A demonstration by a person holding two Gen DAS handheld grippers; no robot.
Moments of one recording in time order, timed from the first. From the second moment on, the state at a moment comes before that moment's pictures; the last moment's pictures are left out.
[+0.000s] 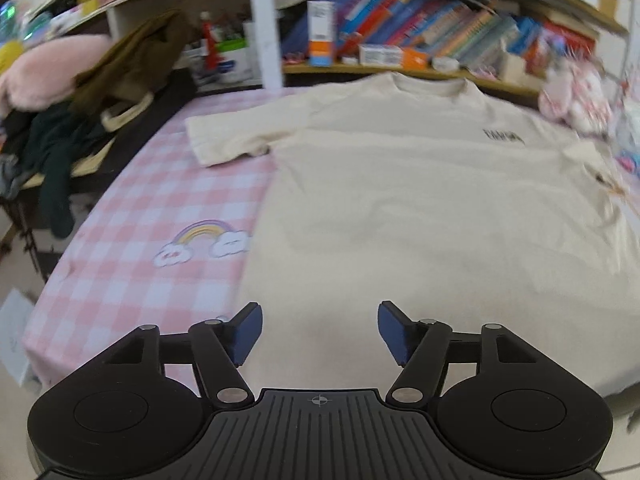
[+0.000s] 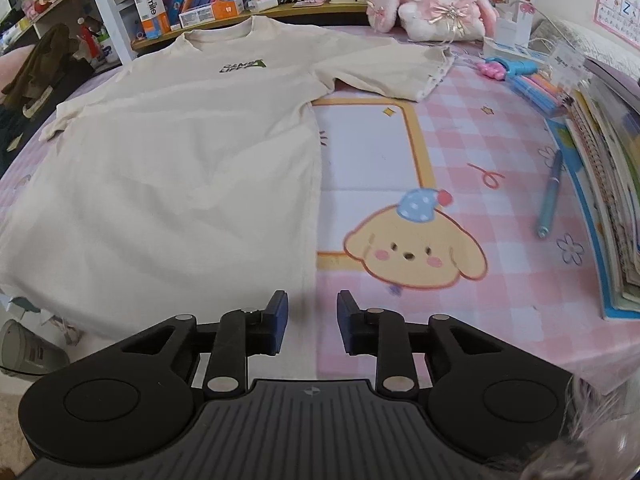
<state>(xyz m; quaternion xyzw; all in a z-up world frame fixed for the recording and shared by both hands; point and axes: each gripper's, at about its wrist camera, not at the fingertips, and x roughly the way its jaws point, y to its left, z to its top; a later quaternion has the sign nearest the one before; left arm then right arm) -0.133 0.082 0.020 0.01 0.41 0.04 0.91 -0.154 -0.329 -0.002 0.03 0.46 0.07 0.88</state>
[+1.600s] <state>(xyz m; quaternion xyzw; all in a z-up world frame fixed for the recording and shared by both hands) 0.025 0.275 -0.030 -0.36 0.38 0.09 0.85 -0.046 -0.180 0.006 0.01 0.47 -0.06 0.88</state>
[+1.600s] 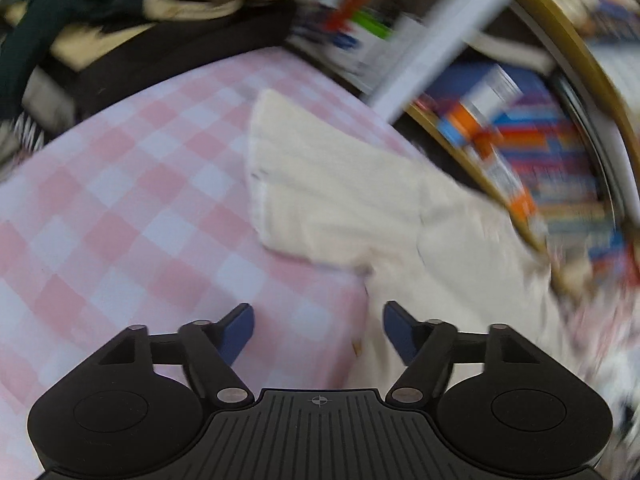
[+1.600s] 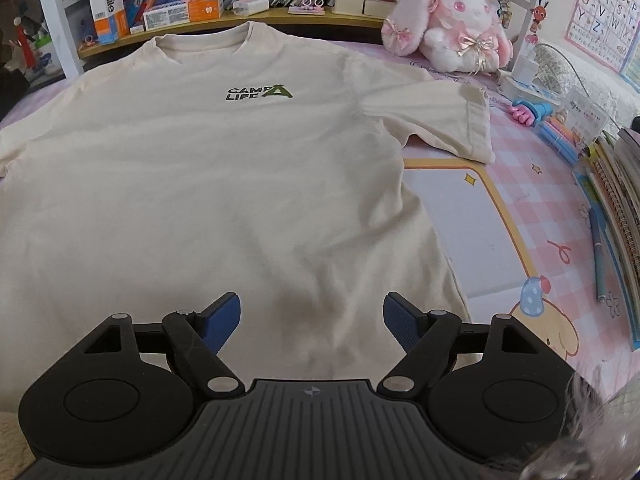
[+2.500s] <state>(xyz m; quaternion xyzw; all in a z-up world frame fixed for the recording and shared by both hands) 0.088 0.291 -0.011 -0.41 0.30 0.14 0.85 -0.042 -0.197 0.000 0.03 0.49 -0.09 0.87</state>
